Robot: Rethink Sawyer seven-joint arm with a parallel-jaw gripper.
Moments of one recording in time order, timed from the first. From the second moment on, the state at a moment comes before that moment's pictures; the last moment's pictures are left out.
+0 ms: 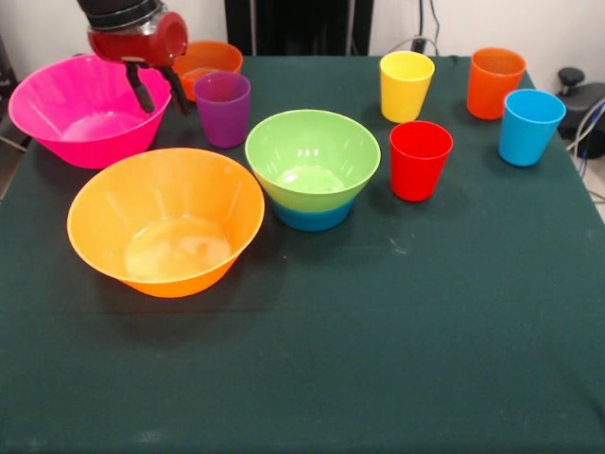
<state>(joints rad) -1.04 -0.60 0.55 1.81 -0.43 0.58 1.92</state>
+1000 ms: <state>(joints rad) -0.92 -0.54 0.49 1.82 -0.62 0.46 1.92</state>
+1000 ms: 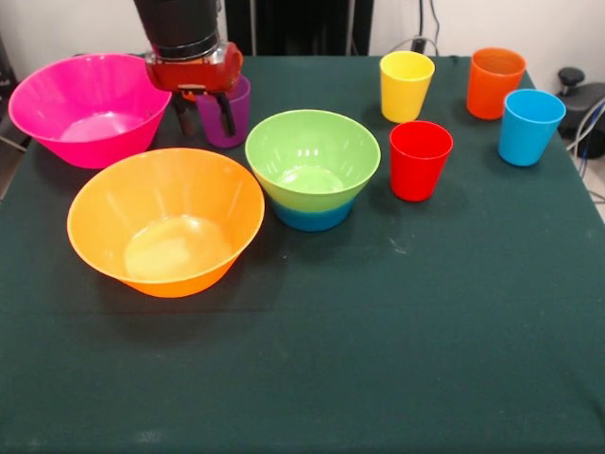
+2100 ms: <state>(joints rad) -1.00 -0.52 0.48 1.85 -0.65 0.46 1.92</state>
